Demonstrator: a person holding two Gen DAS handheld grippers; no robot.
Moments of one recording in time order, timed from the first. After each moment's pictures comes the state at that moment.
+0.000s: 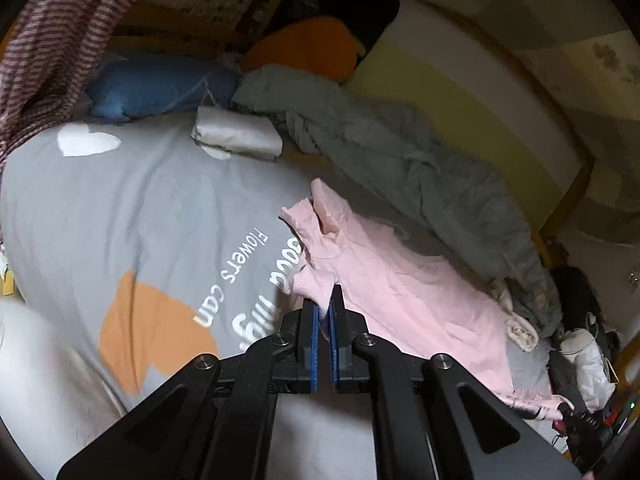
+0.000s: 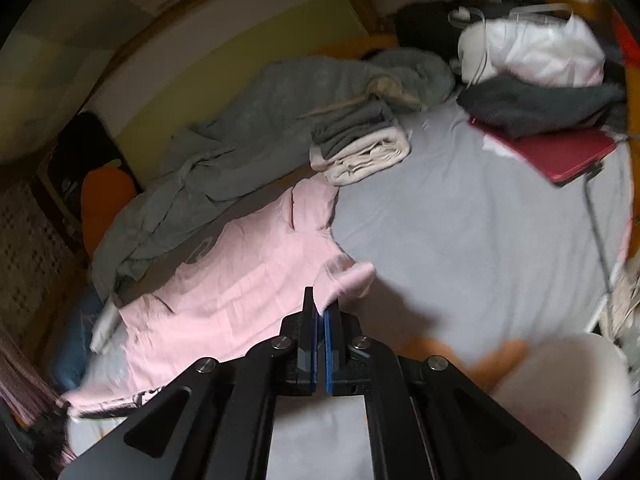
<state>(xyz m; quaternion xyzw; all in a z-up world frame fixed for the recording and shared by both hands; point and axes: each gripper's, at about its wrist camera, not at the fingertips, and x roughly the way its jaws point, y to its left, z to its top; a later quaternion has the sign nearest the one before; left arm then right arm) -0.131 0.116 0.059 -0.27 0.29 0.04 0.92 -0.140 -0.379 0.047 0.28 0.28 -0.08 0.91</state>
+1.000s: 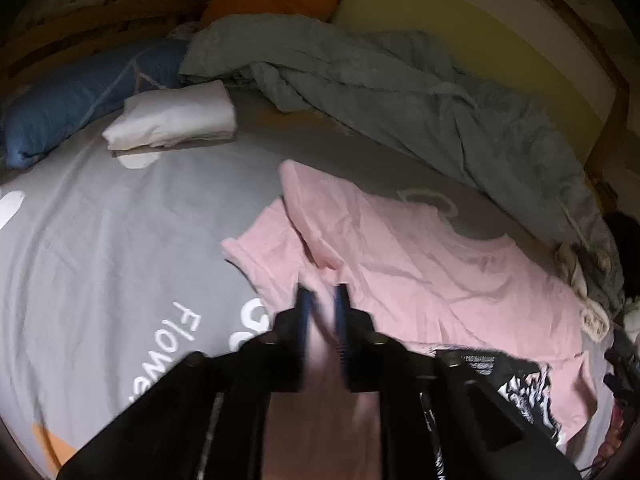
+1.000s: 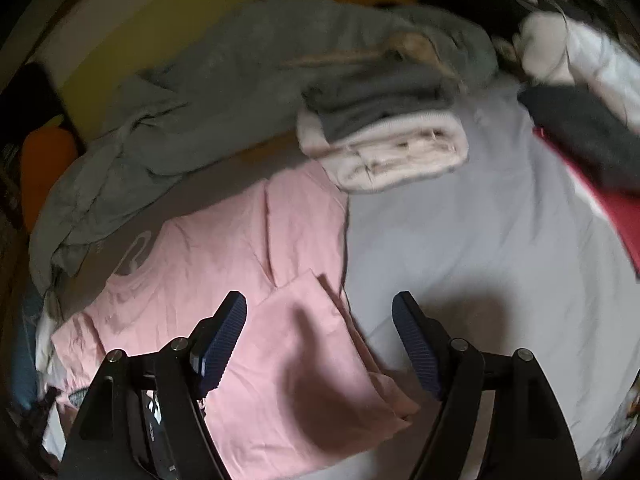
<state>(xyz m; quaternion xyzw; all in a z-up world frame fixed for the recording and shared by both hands) 0.053 0.094 0.020 -0.18 0.37 0.05 0.91 0.041 -0.386 0.022 0.20 0.37 -0.12 0.90</state>
